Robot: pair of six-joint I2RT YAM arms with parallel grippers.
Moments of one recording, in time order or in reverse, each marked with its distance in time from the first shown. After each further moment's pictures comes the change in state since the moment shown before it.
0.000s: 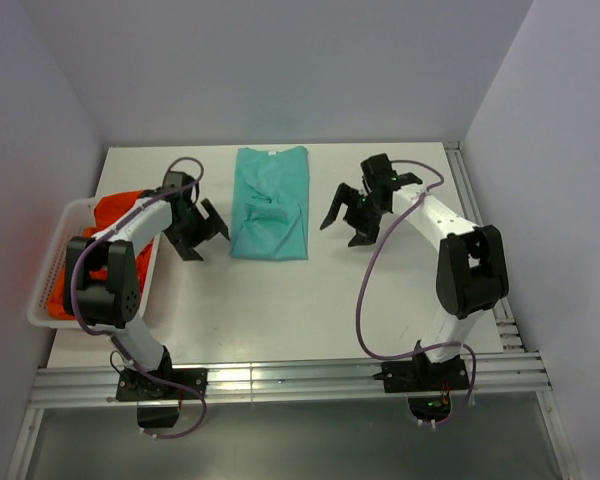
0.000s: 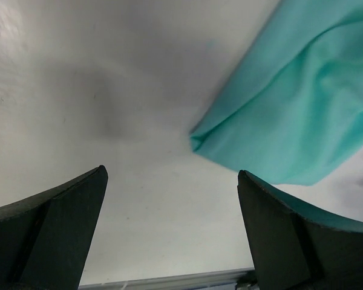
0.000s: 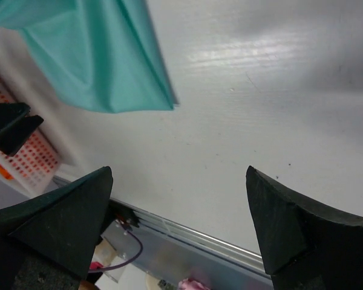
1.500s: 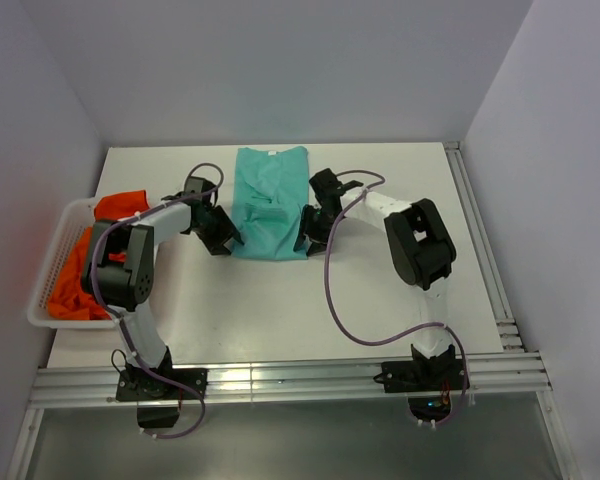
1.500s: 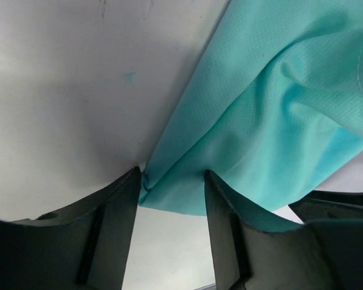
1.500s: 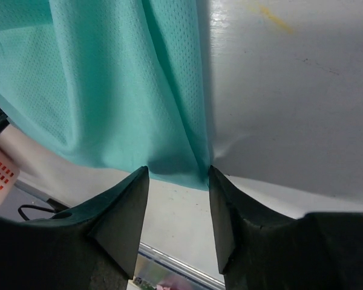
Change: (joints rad) left arm -0.082 0.143 -0.056 0.233 0.083 -0.086; right arm 0.205 0.360 0.139 0.114 0.026 0.013
